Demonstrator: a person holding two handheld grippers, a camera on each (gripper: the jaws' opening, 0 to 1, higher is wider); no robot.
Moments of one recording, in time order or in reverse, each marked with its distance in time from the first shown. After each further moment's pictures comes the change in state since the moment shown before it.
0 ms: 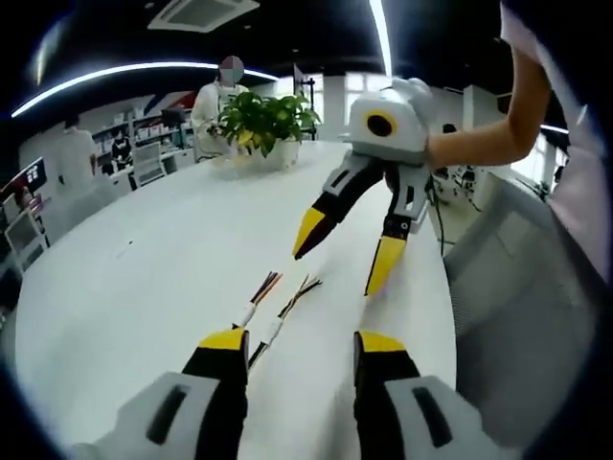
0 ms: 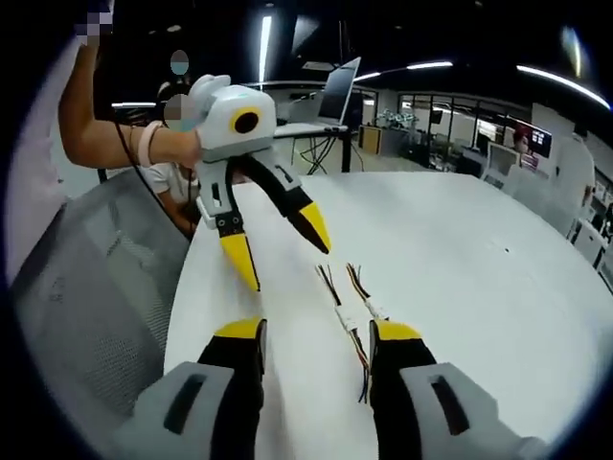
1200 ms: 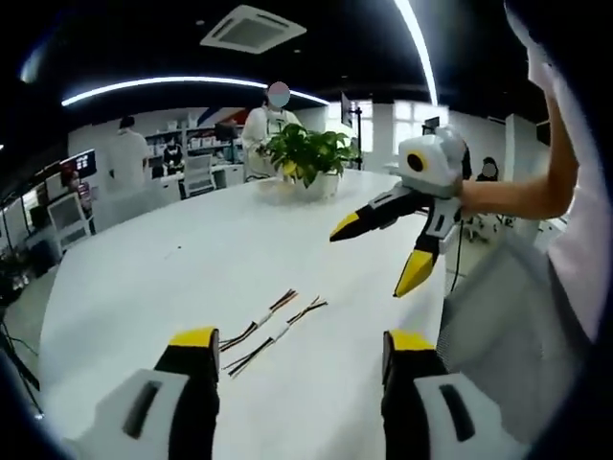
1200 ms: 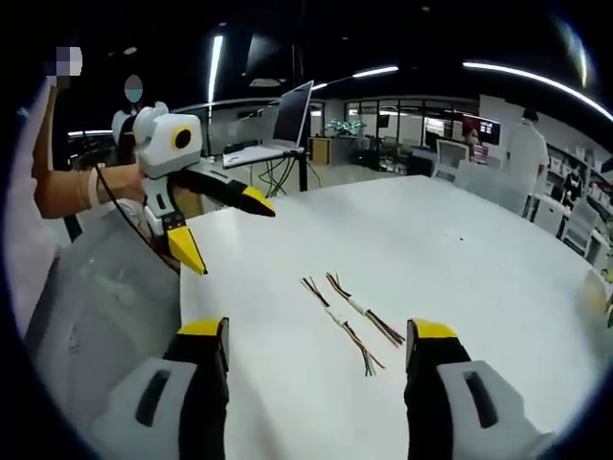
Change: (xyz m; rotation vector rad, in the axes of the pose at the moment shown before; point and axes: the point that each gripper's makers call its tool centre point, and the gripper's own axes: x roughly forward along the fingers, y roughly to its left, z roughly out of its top) left arm -0.065 -0.020 0.023 -0.116 -0.112 0.216; right arm -0.045 0.015 0.016 0.120 -0.074 -0.199
